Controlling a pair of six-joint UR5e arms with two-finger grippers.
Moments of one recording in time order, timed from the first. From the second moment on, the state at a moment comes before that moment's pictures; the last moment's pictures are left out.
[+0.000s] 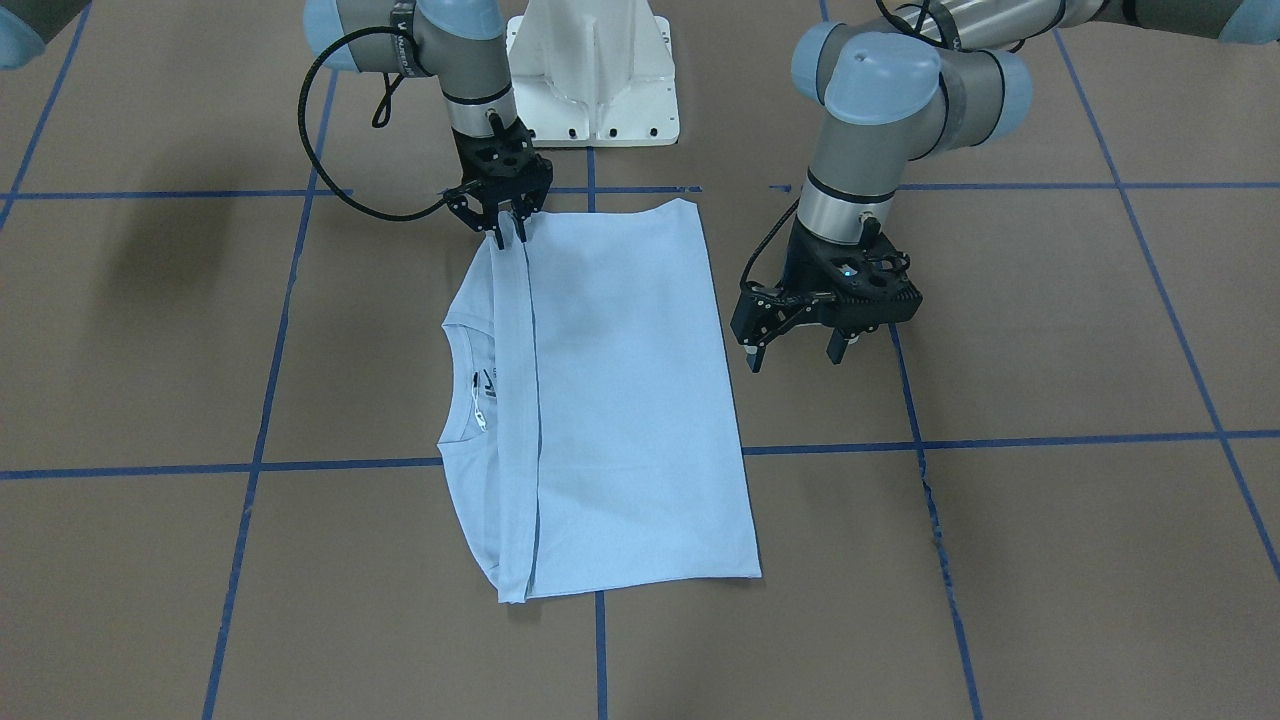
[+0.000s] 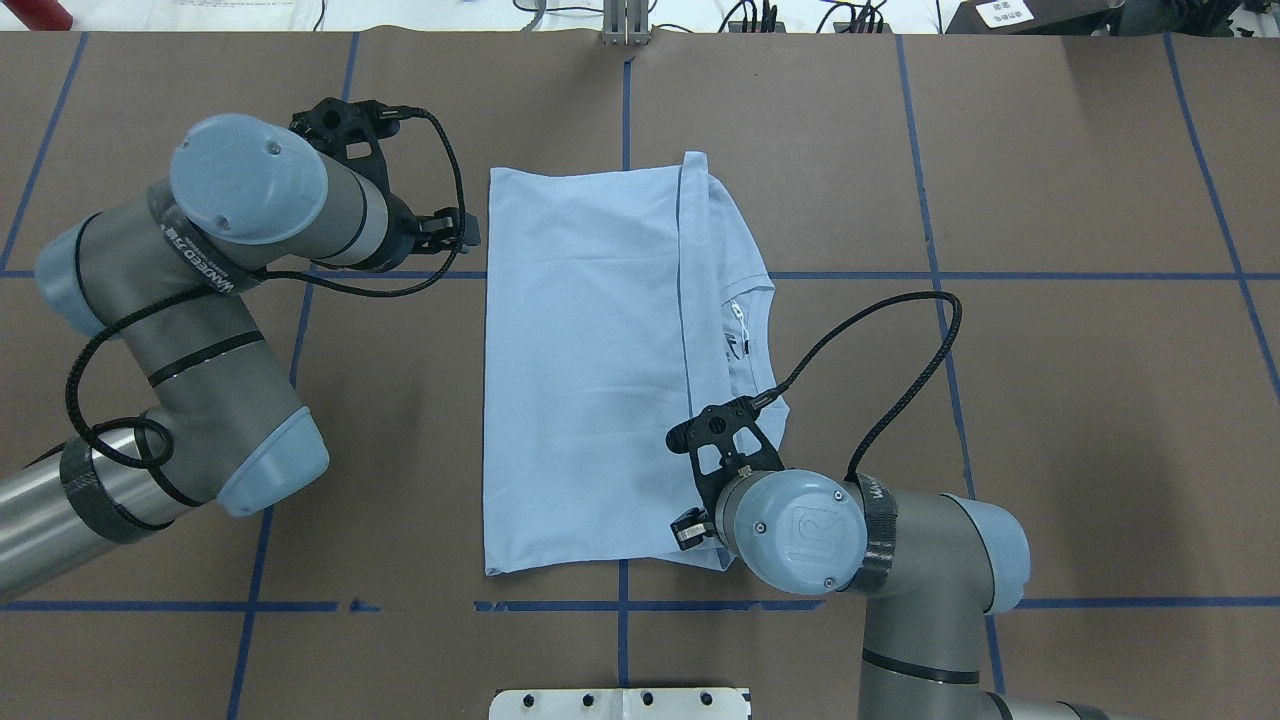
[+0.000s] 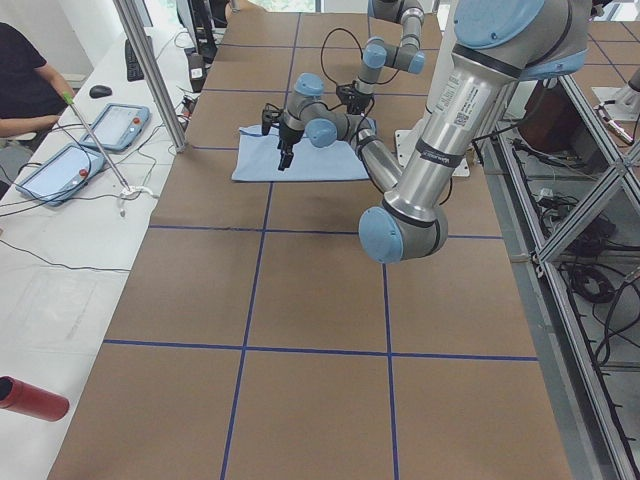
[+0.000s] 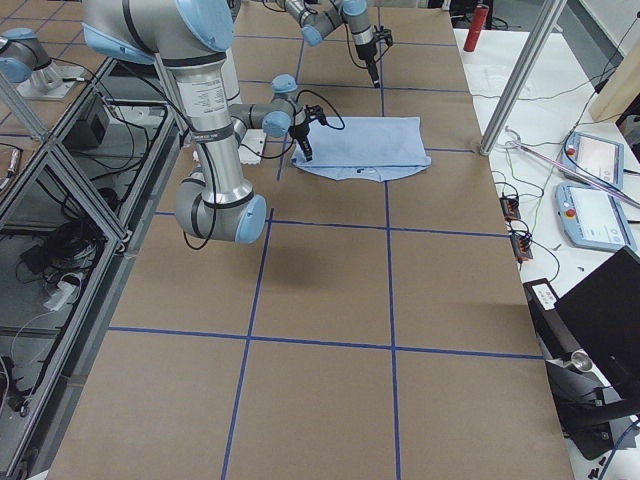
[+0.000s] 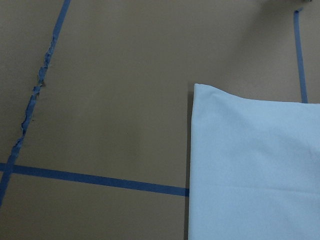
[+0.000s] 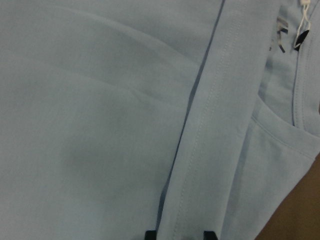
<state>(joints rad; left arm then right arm) -0.70 -2.09 -1.77 -1.76 -1.73 -1.26 0.24 -1.13 1.89 -1.49 1.52 0.97</state>
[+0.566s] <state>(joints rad) -0.70 -2.09 -1.77 -1.77 -1.73 -1.26 0.24 -1.13 1.89 -1.49 1.52 0.92</state>
